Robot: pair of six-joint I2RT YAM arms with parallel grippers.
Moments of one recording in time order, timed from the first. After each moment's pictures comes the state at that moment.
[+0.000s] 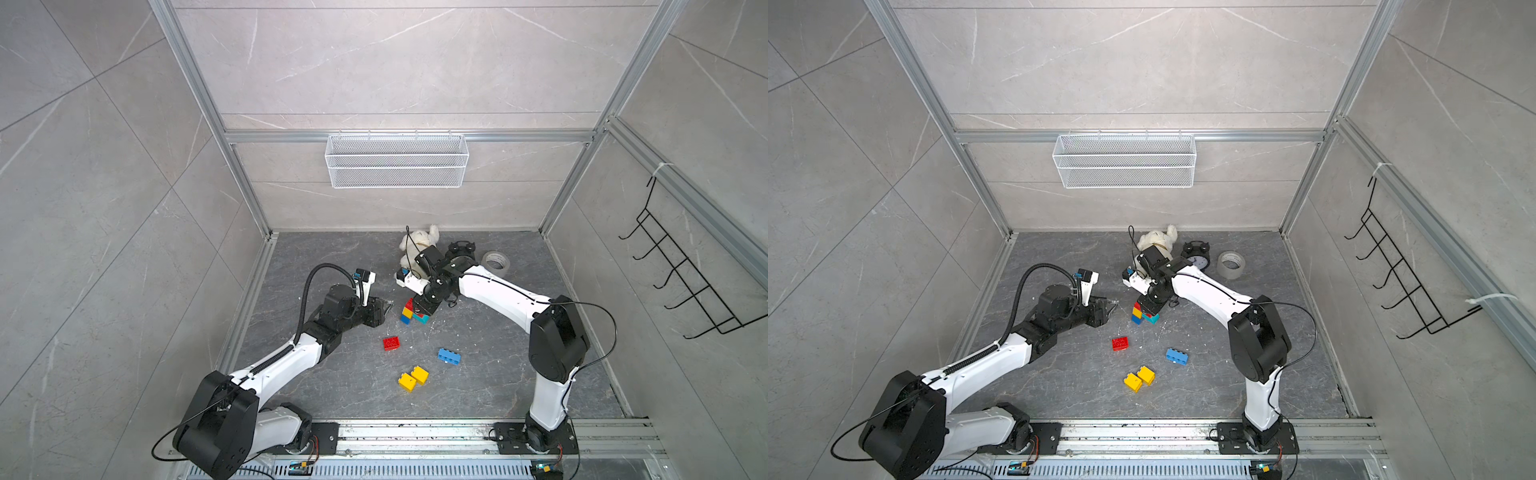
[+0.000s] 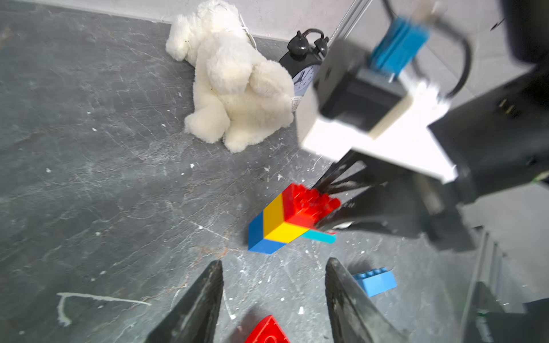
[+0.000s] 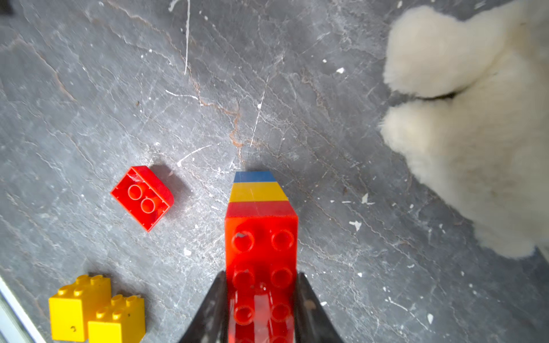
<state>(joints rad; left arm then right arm) -0.52 1.24 0.60 0.17 0.30 -0.26 0.64 1.88 1.56 -0.86 -0.19 -0.30</state>
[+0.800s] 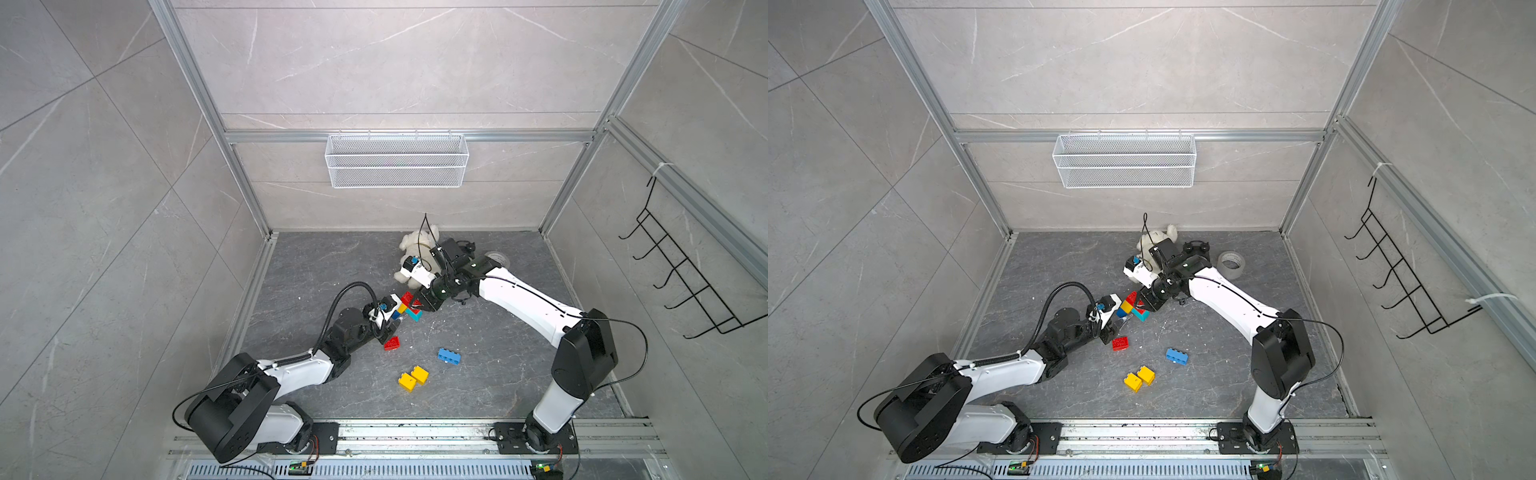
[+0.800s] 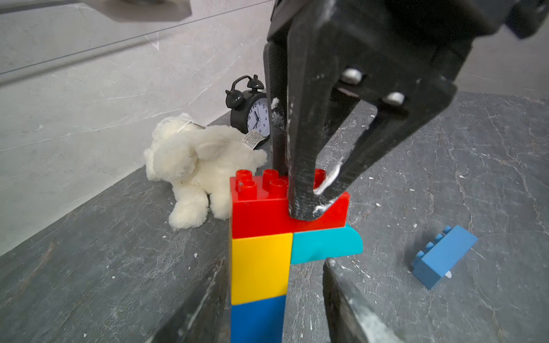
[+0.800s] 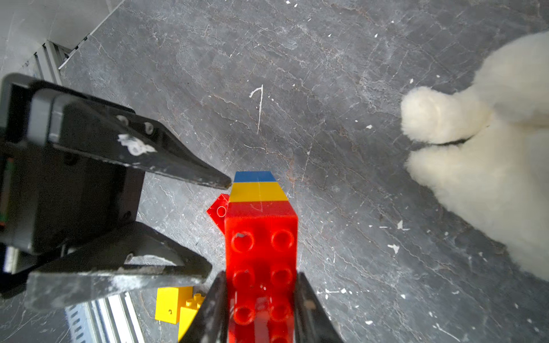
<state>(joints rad) -0.68 1.34 0.43 0.71 0.21 0.24 0.60 1.74 1.49 -0.79 -0.43 -0.23</state>
